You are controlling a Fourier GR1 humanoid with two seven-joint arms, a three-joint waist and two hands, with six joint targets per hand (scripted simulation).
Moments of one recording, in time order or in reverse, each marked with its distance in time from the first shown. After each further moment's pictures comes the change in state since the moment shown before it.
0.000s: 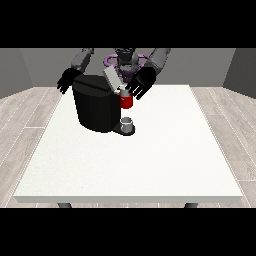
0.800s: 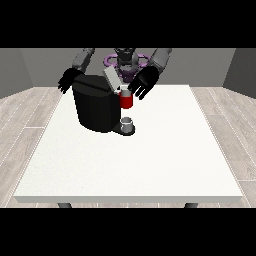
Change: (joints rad) left arm 0.017 0.011 -0.021 -0.005 -0.041 0.006 -0.051; right arm 0.021 0.004 0.006 -0.005 0.006 -0.006 -0.024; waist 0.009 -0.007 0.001
